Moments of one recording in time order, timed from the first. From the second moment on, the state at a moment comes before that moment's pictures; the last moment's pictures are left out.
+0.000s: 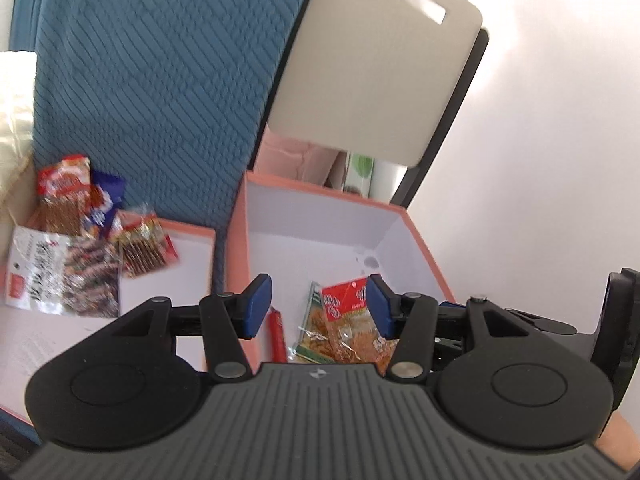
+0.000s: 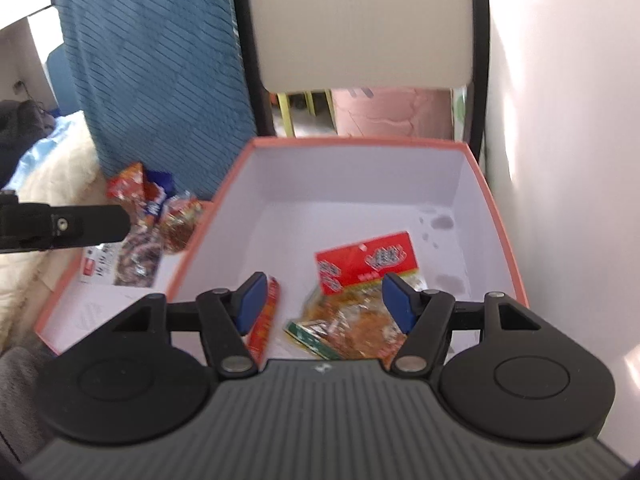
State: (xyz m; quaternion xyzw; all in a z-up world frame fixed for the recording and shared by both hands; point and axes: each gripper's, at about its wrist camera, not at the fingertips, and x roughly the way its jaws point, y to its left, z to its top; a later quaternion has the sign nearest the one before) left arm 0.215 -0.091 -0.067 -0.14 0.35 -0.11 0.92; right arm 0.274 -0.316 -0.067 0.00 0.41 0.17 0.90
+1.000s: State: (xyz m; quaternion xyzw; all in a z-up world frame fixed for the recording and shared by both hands) left arm 0.114 -0.004 -0.016 -0.14 0.27 -0.06 0.95; right arm 0.189 -0.239 0.004 0.00 0.34 0.21 0.92
